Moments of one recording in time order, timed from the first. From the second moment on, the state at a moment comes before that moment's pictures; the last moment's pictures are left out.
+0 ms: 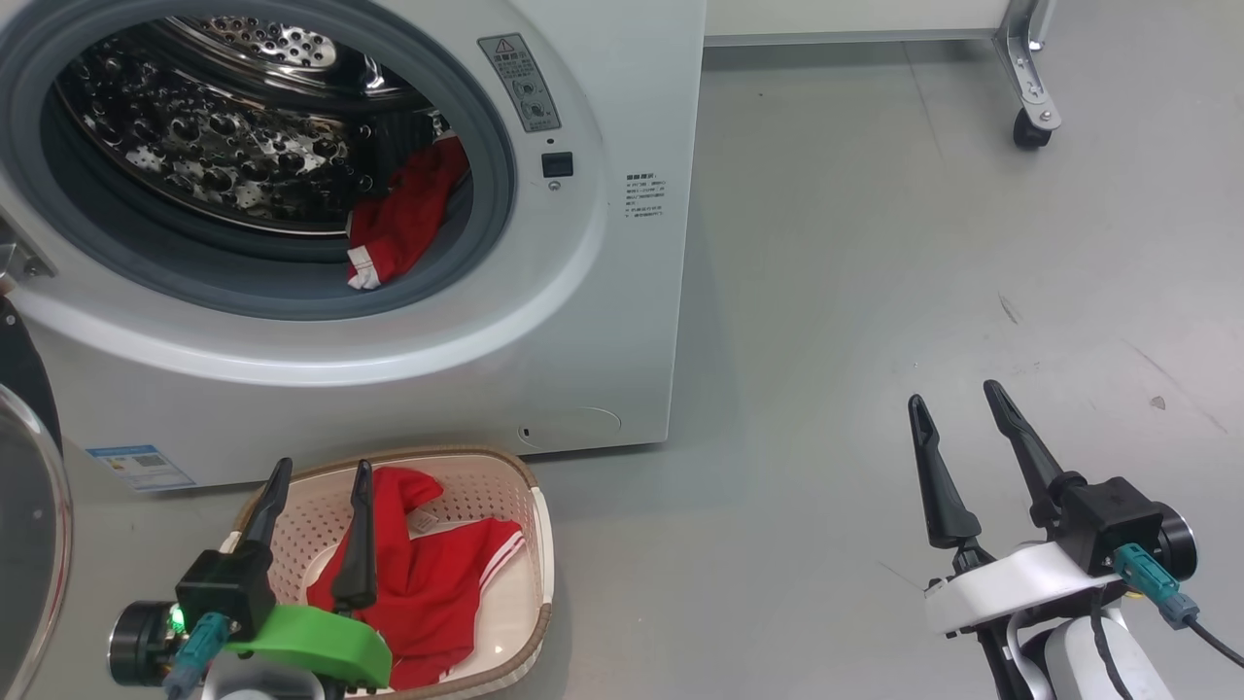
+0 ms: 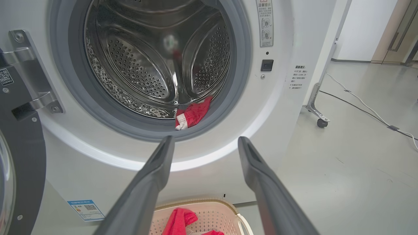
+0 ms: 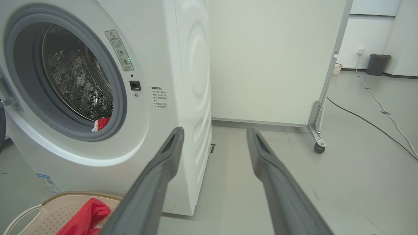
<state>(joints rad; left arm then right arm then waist) -0.06 0.04 -0.10 0.25 -0.24 -0.02 -0.25 -0.03 -0.06 0.12 0.12 0.19 0.09 -0.25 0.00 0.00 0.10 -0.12</state>
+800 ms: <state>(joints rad) -0.06 0.04 -0.12 0.25 -0.24 -0.01 -0.25 -0.03 -0.05 0.11 0.12 0.19 0.09 -0.25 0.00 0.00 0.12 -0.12</state>
